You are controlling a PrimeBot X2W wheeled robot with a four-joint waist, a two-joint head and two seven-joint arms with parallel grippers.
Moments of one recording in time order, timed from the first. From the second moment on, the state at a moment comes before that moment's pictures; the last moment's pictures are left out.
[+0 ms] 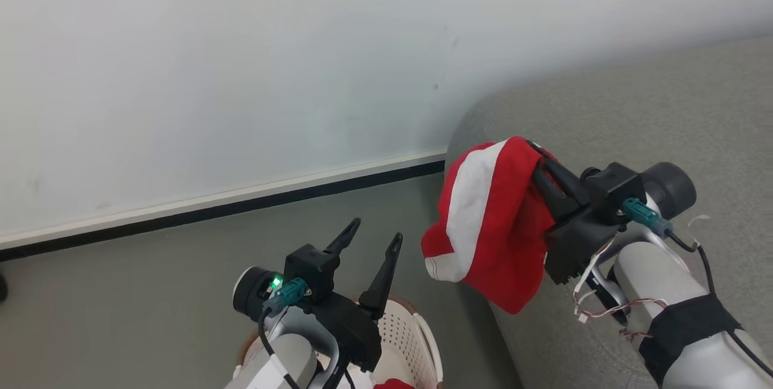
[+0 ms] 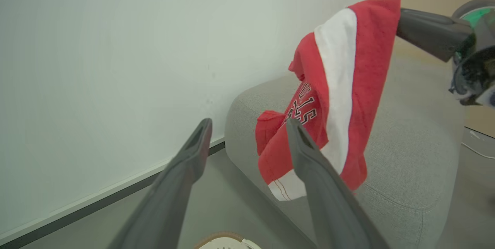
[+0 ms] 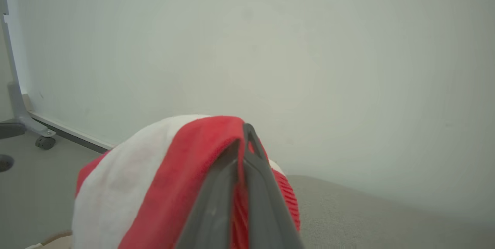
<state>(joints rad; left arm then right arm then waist) -0.50 0.08 -0.72 0.57 -0.58 0.02 -0.25 -0.65 -0.22 0.53 0.61 0.19 0.12 -0.26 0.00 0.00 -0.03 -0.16</state>
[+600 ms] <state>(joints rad) -0.44 0.06 -0.76 0.52 -0.56 0.03 -0.25 -0.65 -0.38 0.45 0.49 0.19 0.12 -0.24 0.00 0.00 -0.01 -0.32</state>
